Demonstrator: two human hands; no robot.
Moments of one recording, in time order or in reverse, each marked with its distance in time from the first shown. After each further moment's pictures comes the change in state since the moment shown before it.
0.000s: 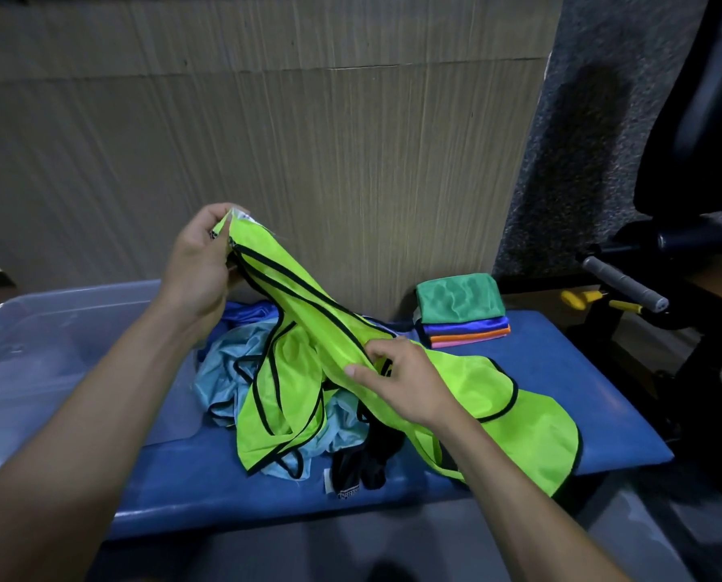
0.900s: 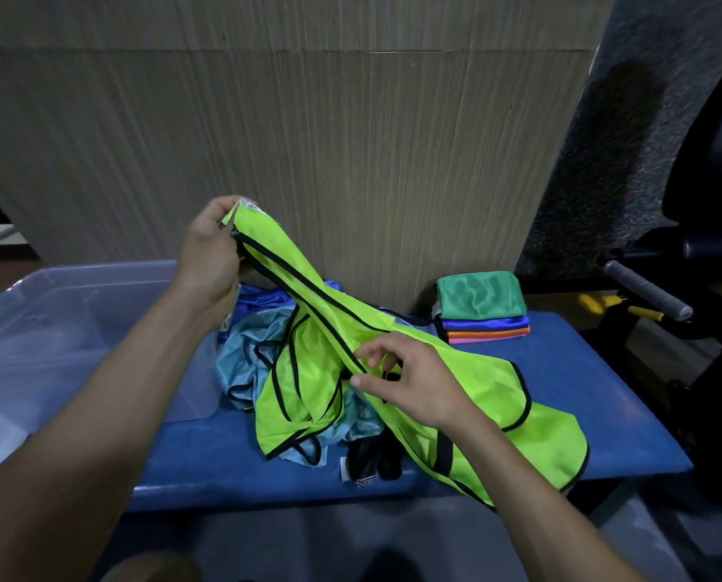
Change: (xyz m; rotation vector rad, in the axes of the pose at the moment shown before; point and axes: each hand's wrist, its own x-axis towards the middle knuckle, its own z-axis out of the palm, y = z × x) left_hand -0.003 -0.001 -0.019 0.007 0.089 -0.046; right_hand -0.005 -0.014 0.008 0.054 -0.100 0.002
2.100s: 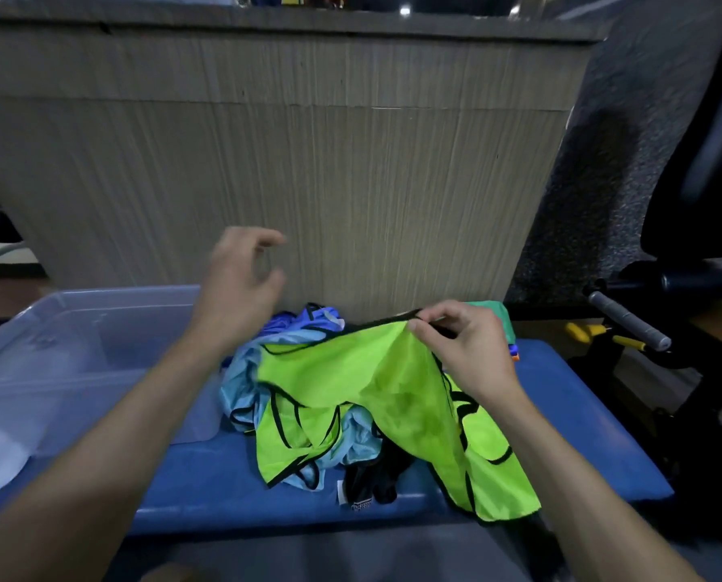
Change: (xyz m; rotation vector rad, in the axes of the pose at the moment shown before) left_hand -0.006 0.000 -0.012 0.773 -0.059 0.458; right_hand 0.015 -0.043 -0.073 0.041 0.400 -0.018
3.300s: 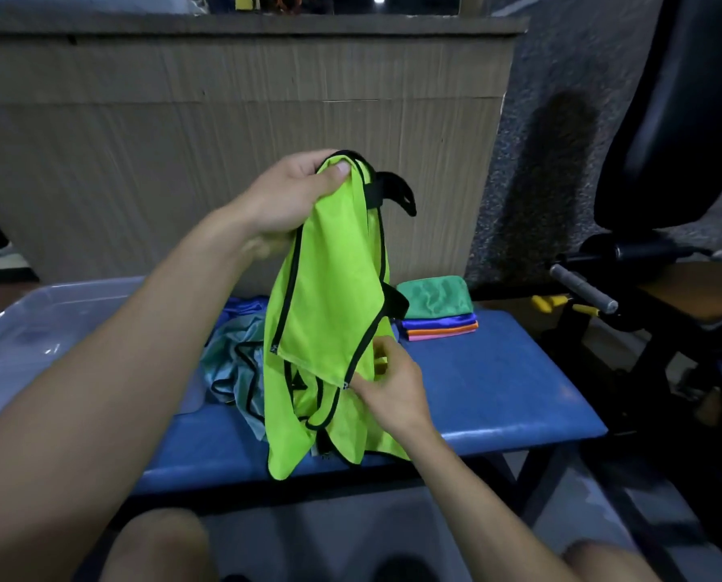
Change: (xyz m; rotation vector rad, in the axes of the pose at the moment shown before) left_hand 0.034 0.145 0.002 -0.707 -0.491 -0.071; right_hand -0.094 0.018 0.037 -0.091 -0.038 0.290
